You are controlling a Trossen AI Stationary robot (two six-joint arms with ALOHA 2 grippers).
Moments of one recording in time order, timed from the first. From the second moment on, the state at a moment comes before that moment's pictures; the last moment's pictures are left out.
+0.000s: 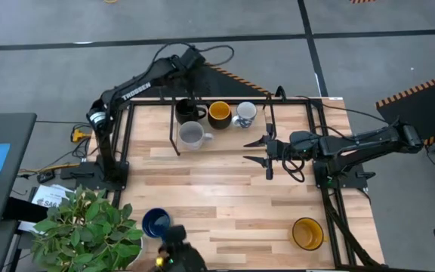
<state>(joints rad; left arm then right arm) 0.65 1.88 1.89 -0.92 -0.29 0.51 0.06 1.04 0.66 0.21 0.16 -0.18</state>
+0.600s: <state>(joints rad) 0.74 1.98 1.86 -1.01 -0.23 0.48 0.06 1.04 0.66 0.21 0.16 -0.18</state>
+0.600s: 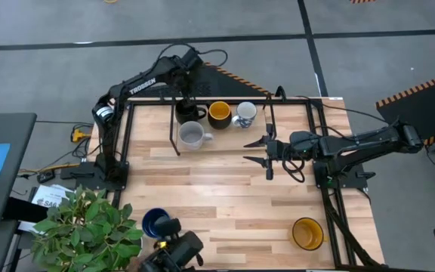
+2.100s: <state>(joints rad) 0.57 1.90 2.07 -1.13 -0.02 0.36 0.06 1.04 0.66 0.21 0.16 -0.18</state>
